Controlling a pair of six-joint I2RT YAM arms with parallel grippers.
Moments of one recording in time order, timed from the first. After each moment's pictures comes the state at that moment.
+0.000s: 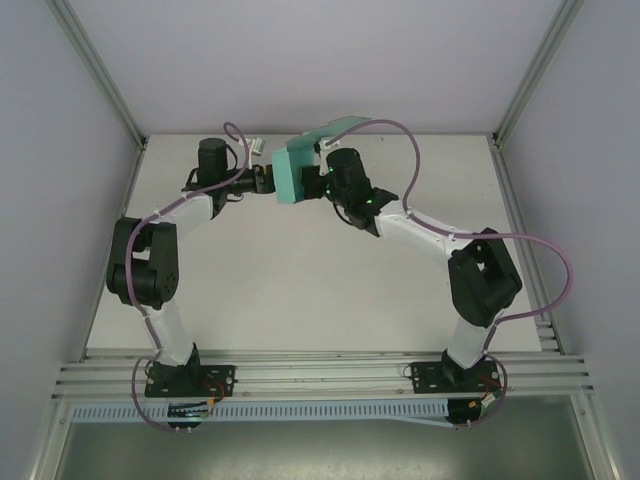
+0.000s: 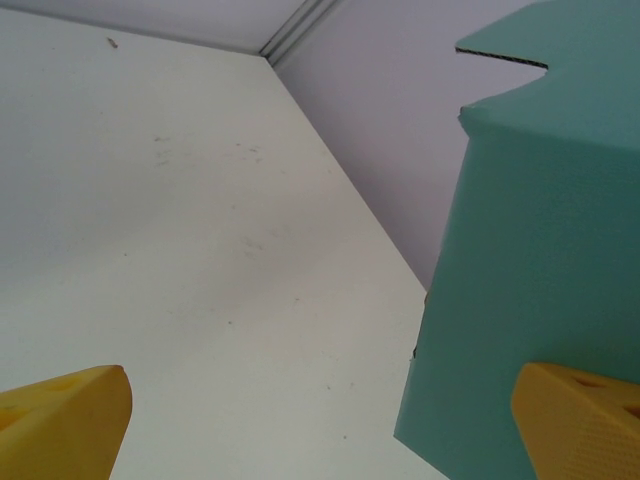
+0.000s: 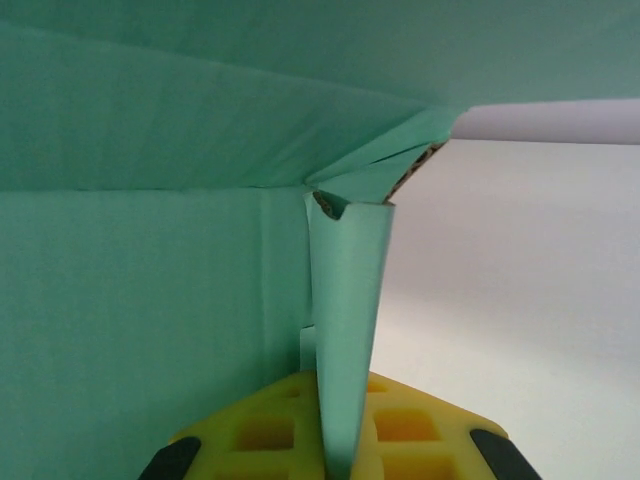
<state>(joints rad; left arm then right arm) -0.19 1.86 1.22 0.24 1.06 -0.50 0.74 1.77 1.35 0.04 0.08 0.36</state>
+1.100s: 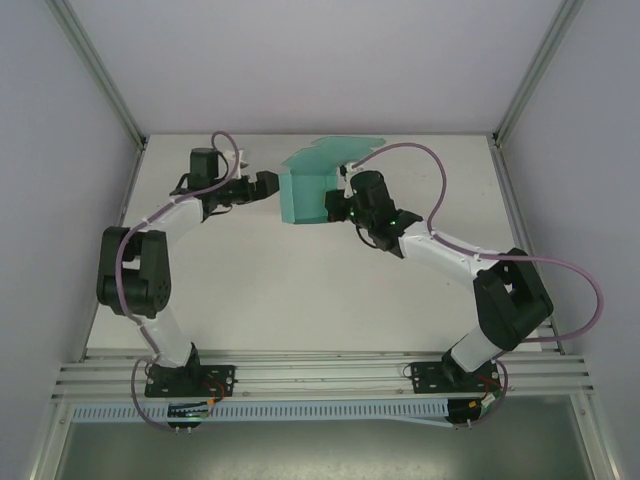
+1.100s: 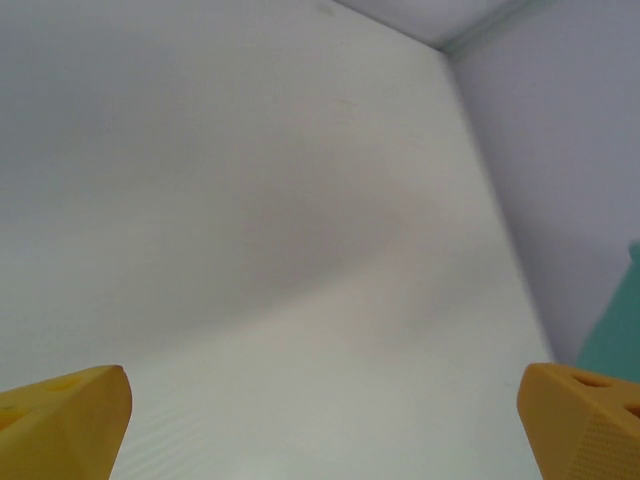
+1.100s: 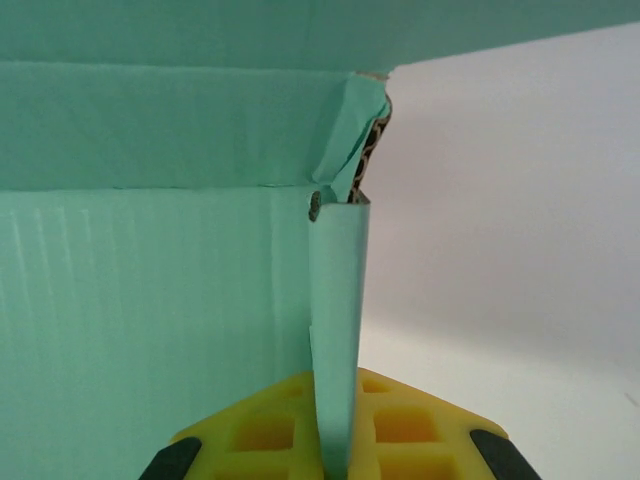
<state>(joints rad) -0.12 1.75 1.17 -0.10 0.73 -0.41 0.67 1.57 1.05 0.00 0.01 0.44</state>
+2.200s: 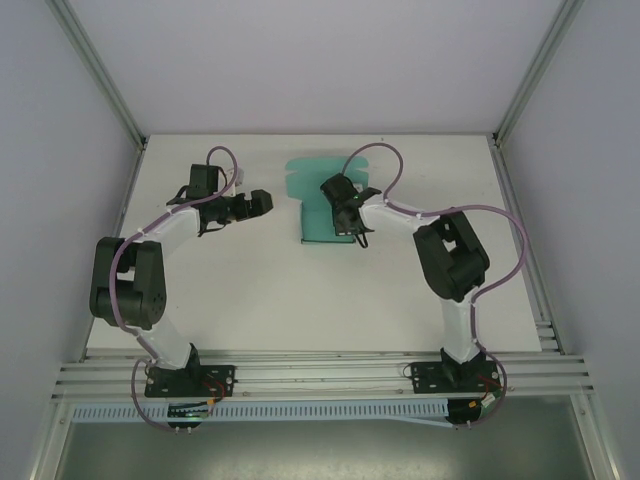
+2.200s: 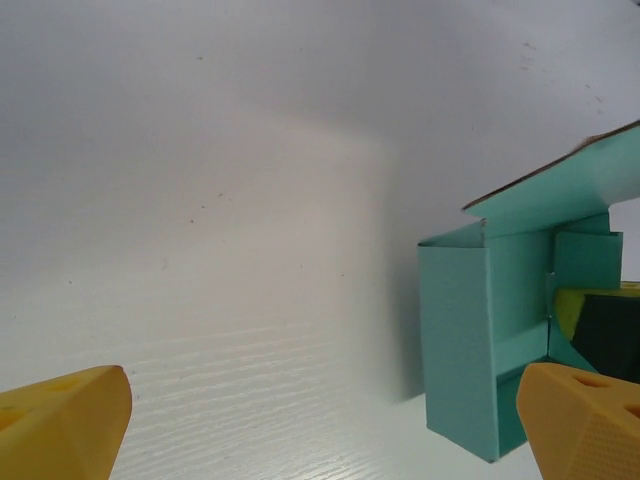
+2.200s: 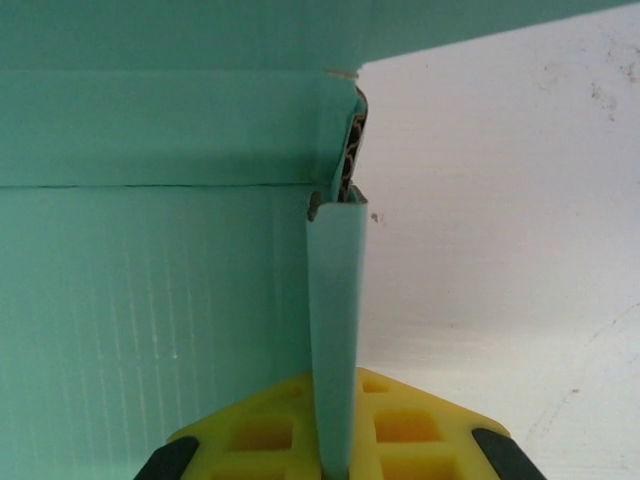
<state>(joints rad) -0.13 1.70 1.06 -0.22 0.50 -0.36 0.67 2.02 1.44 -0.62 0.33 0.51</state>
